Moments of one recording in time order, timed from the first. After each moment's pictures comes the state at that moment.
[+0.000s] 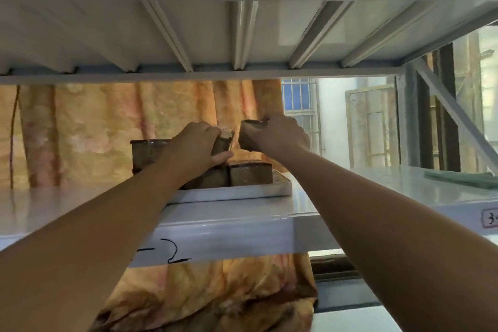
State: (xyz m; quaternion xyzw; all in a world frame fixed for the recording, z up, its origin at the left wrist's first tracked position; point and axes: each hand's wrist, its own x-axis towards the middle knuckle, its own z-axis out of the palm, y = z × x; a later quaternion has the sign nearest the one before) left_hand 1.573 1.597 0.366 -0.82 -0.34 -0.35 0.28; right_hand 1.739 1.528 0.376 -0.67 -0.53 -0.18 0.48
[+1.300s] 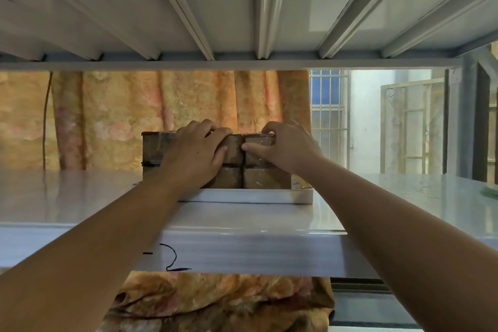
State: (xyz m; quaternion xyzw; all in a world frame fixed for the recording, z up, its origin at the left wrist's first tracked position) left_hand 1.560 1.600 0.342 -0.79 -0.34 -0.41 0.31; right_hand 1.754 1.562 0.363 -0.64 -0.65 -0.19 0.37
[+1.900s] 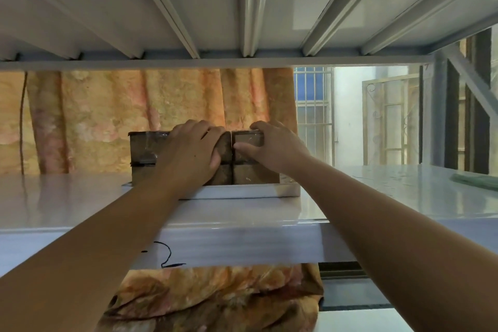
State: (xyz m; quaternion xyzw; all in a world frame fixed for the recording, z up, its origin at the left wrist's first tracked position) left_hand 1.567 1.589 0.340 -0.78 -0.32 -0.40 0.35; right_hand 1.754 1.560 0.354 -0.64 -0.66 -0.17 0.36
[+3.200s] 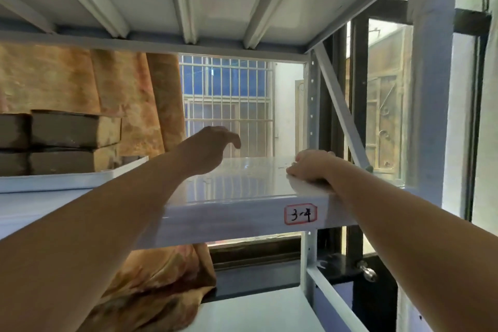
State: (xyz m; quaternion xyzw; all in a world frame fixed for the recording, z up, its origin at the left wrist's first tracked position) left_hand 1.869 1.511 0.334 -0.90 -0.23 -0.33 0.15; right_hand 2.083 1.421 0.321 -0.86 -0.49 -0.06 0.10
